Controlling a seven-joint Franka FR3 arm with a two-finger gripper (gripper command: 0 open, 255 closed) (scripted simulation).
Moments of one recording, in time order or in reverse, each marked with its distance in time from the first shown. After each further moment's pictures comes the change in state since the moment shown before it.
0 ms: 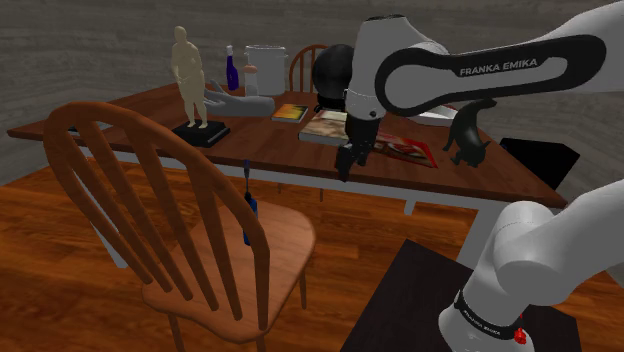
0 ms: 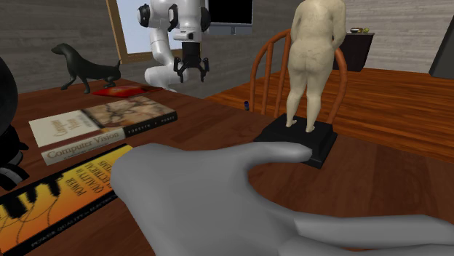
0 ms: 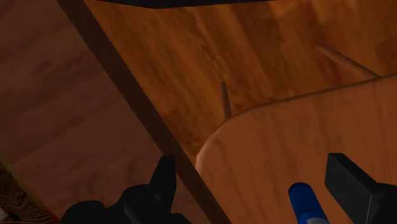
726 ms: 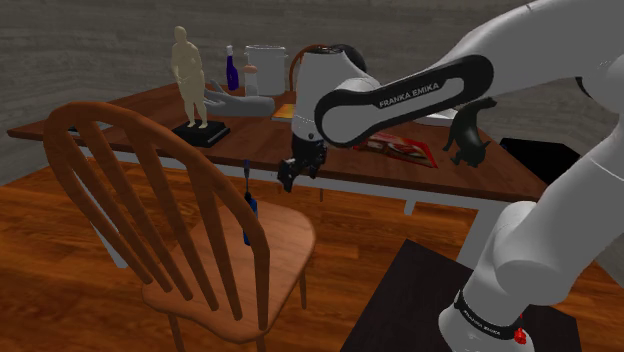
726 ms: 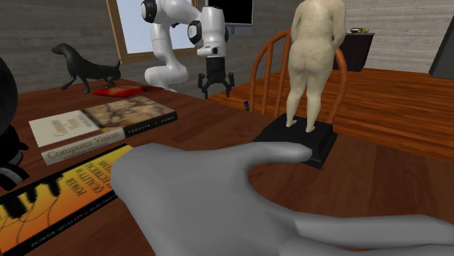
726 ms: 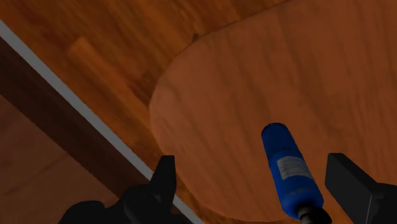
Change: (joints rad) arm -0.012 0.347 0.123 0.139 -0.024 0.310 0.237
